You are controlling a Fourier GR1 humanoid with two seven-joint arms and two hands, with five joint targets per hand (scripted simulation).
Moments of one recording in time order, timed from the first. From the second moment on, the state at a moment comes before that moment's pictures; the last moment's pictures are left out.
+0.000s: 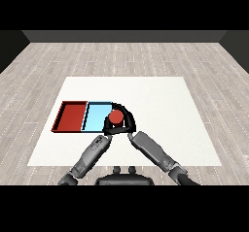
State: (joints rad) left arm -0.38 0.01 -0.49 -1.18 0.25 0.65 -0.31; right arm -0.54 0.00 0.64 -1.27 -0.36 -0.60 -0.32
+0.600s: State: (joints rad) left arm -0.36 0.00 -0.47 -1.17 0.25 0.64 -0.31; right arm -0.48 -0.04 0.53 -1.41 -0.27 -0.56 -0.24
